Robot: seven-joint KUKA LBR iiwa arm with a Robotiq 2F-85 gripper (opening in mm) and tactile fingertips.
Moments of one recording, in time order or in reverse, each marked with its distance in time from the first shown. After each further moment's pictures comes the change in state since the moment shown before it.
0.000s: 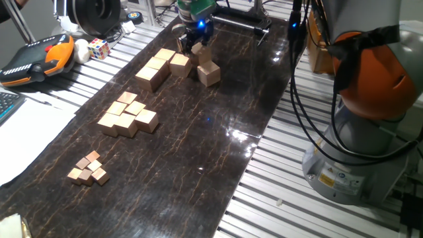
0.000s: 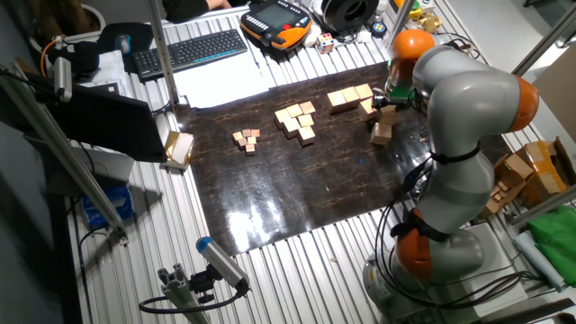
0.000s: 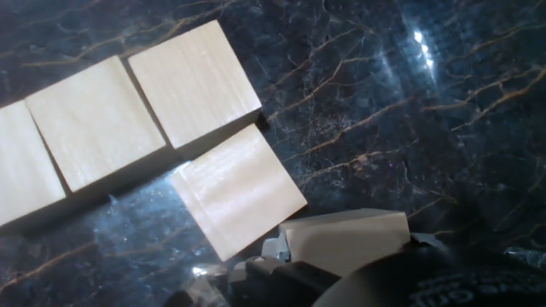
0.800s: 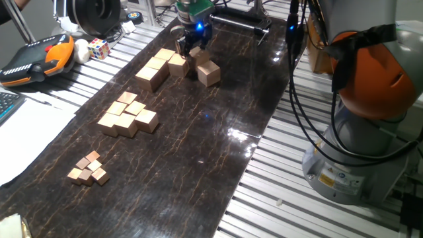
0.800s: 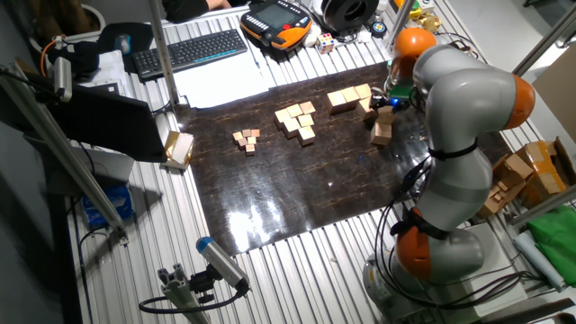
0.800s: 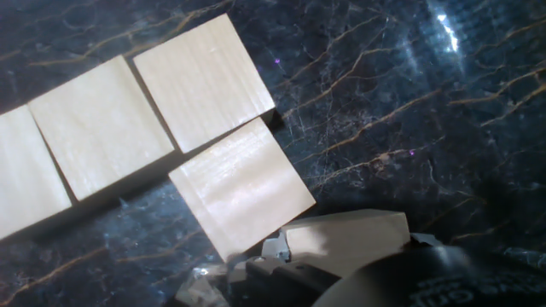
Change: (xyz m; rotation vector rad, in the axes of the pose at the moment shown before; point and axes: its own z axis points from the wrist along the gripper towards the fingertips) arm -0.001 0.007 0.015 -0.037 0.036 0.019
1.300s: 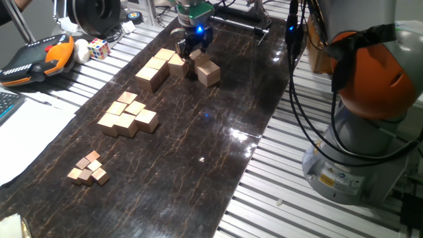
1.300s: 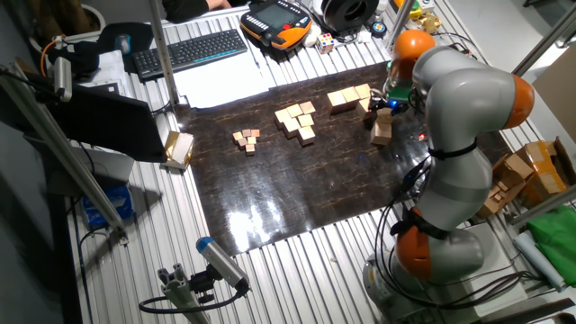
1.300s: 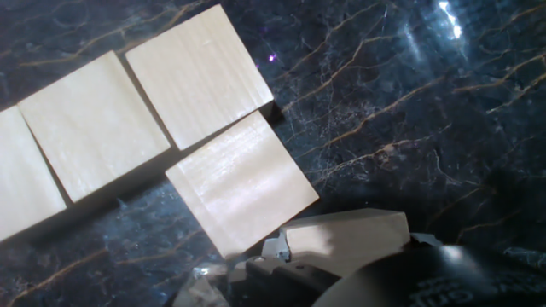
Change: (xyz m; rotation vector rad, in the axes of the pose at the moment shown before) arm 0.005 0.002 0.008 -0.006 -0.002 0.025
